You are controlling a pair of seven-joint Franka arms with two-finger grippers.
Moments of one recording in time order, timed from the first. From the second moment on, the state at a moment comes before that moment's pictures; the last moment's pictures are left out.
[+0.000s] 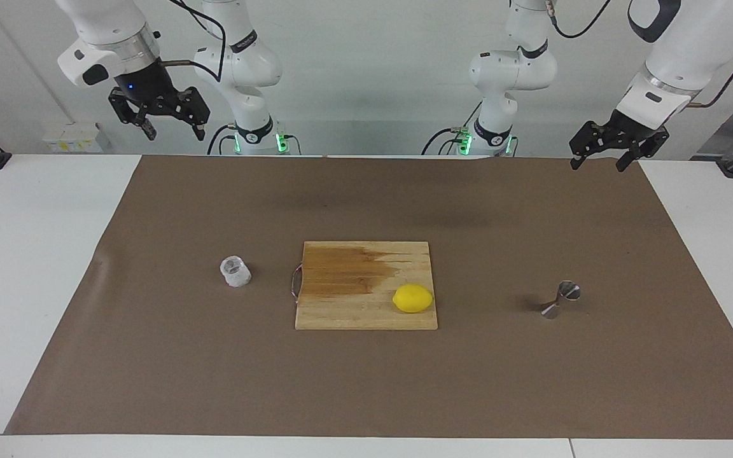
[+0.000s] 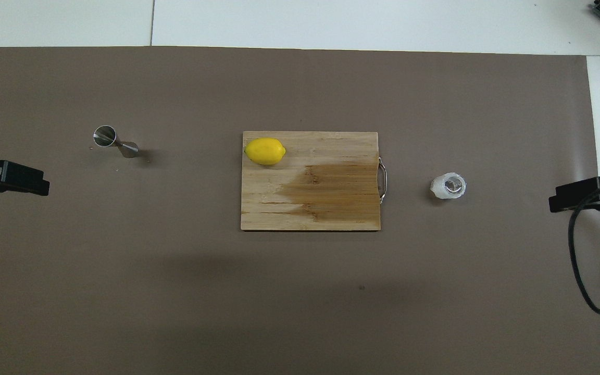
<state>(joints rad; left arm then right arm) -0.10 -0.07 0.06 -1.63 -0.05 1.52 0.03 -0.08 -0.11 0.09 -1.58 0.04 1.41 0.06</state>
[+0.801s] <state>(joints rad) -0.10 -0.07 0.05 -1.63 -0.05 1.52 0.03 -0.08 -0.11 0.09 -1.58 0.04 1.41 0.06</state>
